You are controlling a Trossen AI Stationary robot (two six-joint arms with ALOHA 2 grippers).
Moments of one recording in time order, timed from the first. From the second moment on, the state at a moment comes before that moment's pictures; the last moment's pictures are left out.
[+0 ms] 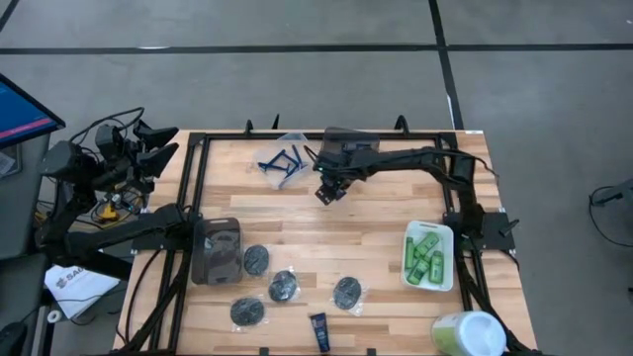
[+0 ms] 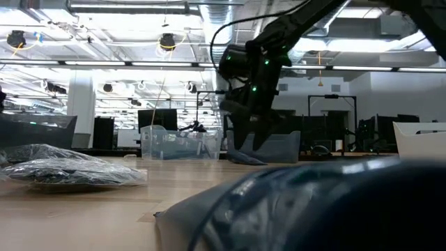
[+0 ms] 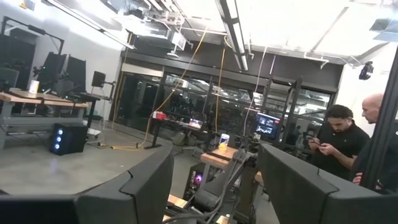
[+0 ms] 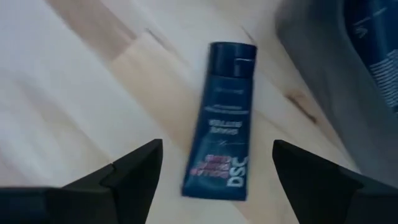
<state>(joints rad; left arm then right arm) 0.50 0.34 0.98 -0.33 0.10 -0.30 -0.28 2.03 1.45 -0.67 0.13 0.43</state>
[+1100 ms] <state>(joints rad) 0.50 0.34 0.98 -0.33 0.10 -0.29 -0.27 2.16 1.64 -0.85 0.04 0.37</state>
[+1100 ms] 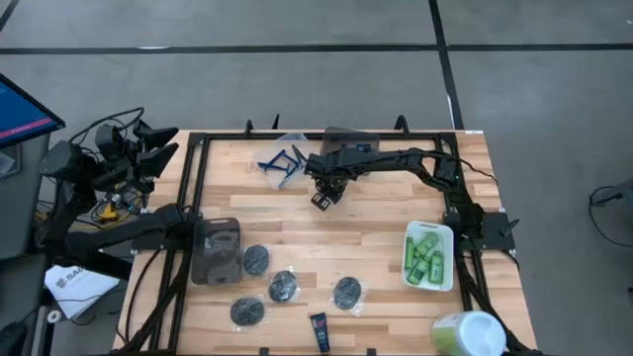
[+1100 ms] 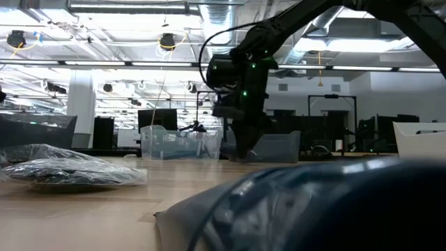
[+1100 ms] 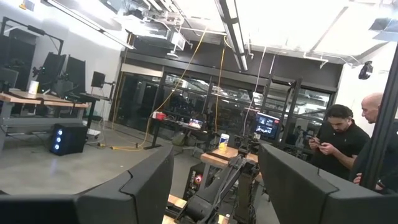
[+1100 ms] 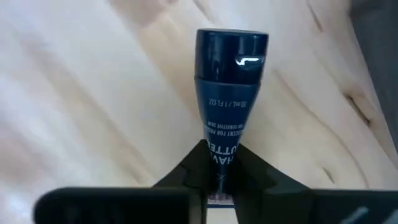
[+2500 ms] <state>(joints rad) 0.50 0.34 0.98 -0.33 0.10 -0.29 -0.47 1.83 1.64 -1.04 -0.13 0.35</state>
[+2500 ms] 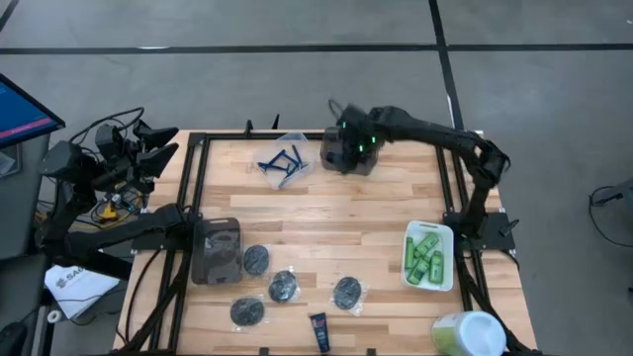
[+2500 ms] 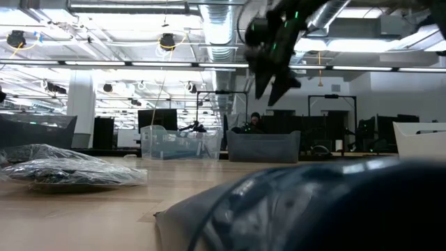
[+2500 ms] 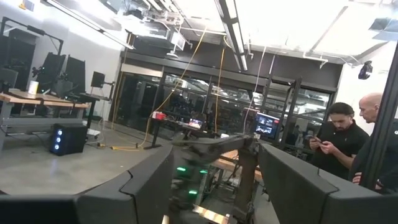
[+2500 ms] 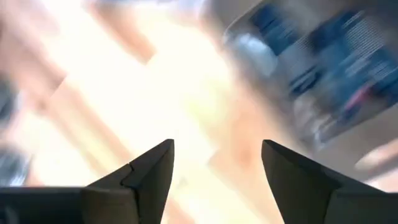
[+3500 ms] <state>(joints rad) 0.50 0.34 0.98 -0.33 0.10 -0.29 0.41 2.15 1.73 -0.62 -0.19 1.50</state>
